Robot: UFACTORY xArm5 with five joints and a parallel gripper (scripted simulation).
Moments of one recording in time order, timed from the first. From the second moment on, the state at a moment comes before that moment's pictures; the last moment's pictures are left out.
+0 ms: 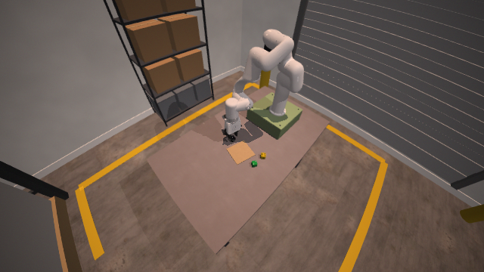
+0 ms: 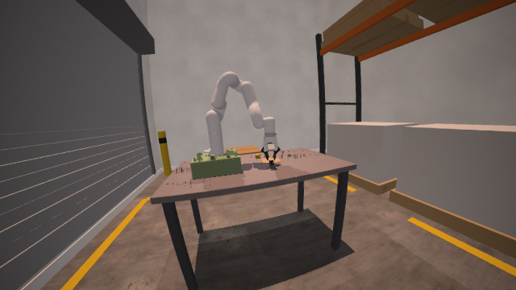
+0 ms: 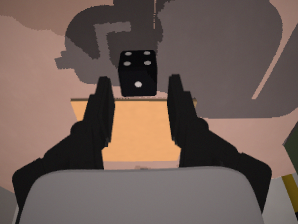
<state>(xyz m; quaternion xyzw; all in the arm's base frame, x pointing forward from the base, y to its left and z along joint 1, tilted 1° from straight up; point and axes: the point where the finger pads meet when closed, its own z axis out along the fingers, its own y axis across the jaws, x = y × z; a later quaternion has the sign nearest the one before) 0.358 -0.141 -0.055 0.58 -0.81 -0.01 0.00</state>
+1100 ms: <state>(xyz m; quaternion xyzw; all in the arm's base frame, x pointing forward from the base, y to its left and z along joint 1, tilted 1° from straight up) 0.358 -0.141 -0.059 0.58 -0.81 -0.01 0.00</state>
